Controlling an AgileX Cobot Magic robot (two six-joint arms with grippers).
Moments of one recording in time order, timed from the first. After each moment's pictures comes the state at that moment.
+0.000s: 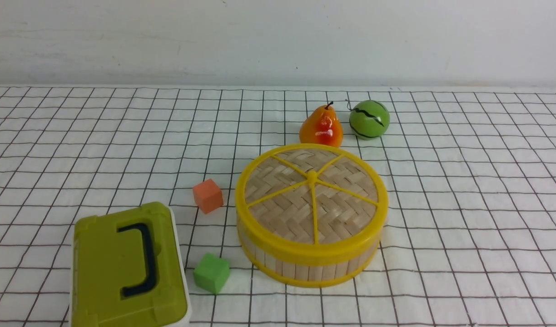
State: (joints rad) right arm 0.09 0.96 -1.15 0.37 1.13 -0.44; left arm 0.01 -0.01 0.03 -0.05 0.35 0.03
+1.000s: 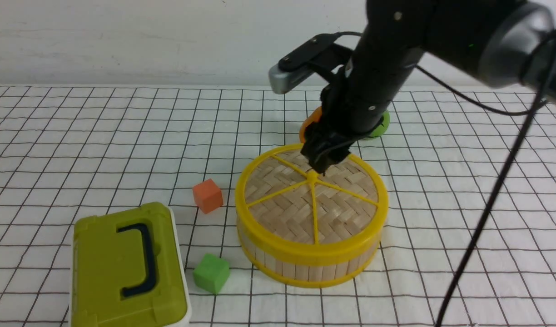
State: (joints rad) right arm 0.55 2.02 -1.96 0.08 1.17 -0.27; left arm 0.01 -0.01 0.03 -0.05 0.35 0.03
